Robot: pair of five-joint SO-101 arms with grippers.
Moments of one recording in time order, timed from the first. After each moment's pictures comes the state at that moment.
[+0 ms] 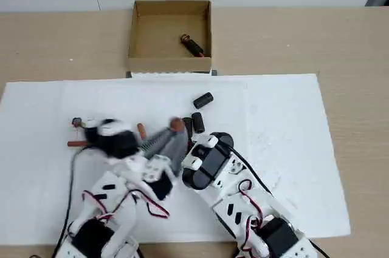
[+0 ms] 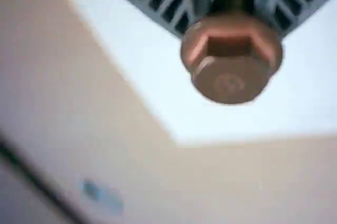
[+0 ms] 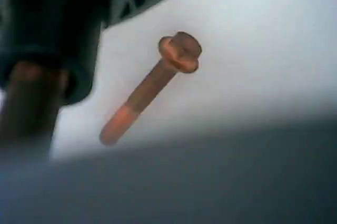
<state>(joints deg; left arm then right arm) 32.7 -102.6 83.8 42.2 29.8 -41.8 -103.3 85.5 47.3 7.8</state>
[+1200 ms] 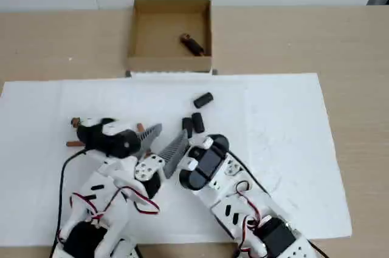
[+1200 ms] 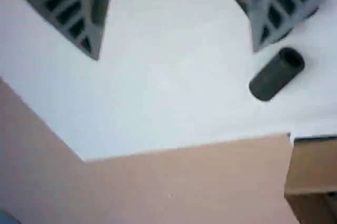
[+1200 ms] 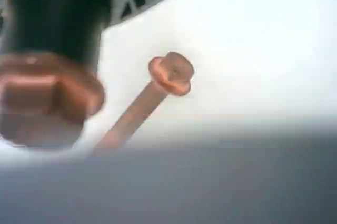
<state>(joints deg) 24.3 -103.0 79.3 50.2 20.5 -42.0 -103.3 88.1 47.1 8.0</state>
